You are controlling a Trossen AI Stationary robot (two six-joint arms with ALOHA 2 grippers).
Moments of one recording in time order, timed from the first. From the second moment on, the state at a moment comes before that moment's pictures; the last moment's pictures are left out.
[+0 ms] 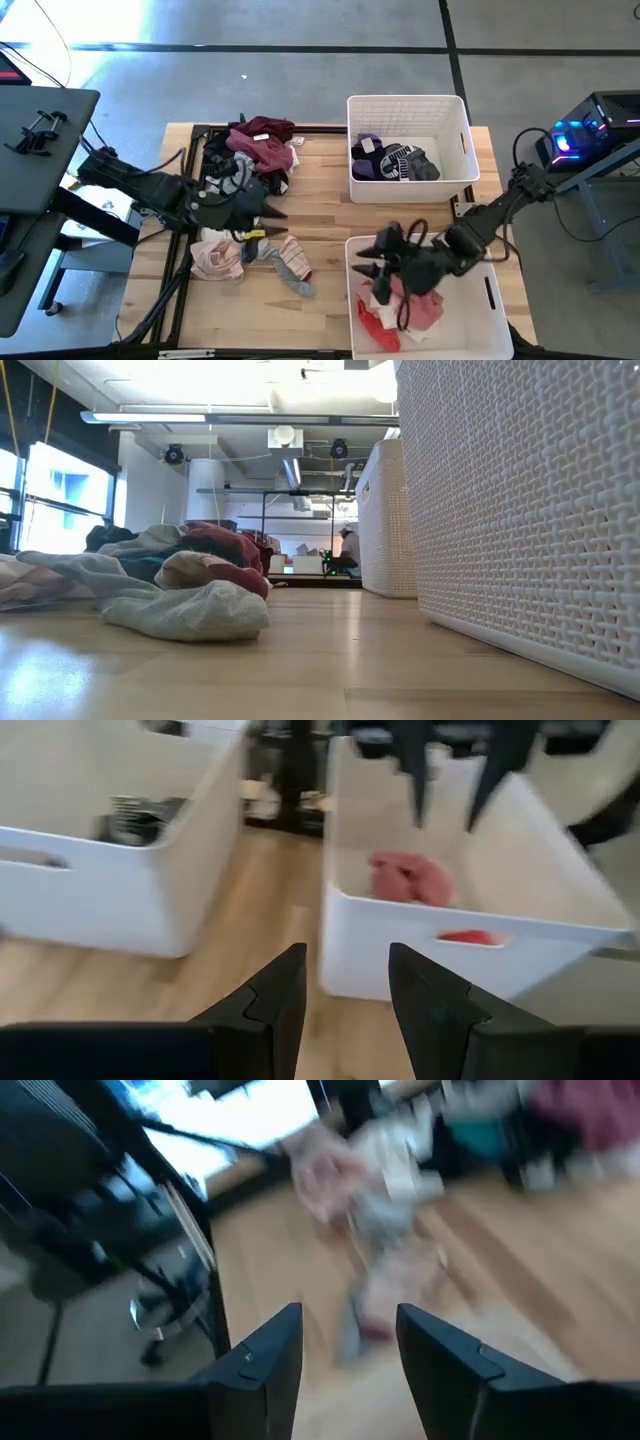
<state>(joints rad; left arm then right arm) -0.41 1.21 1.28 -0.55 -0.40 -0.35 0.62 1.51 1.51 -0.66 0.59 0.83</state>
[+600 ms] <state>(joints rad) -0.33 1.14 0.80 0.18 -0.16 -0.30 0.37 1.58 1.51 -0.02 0.66 0.44</state>
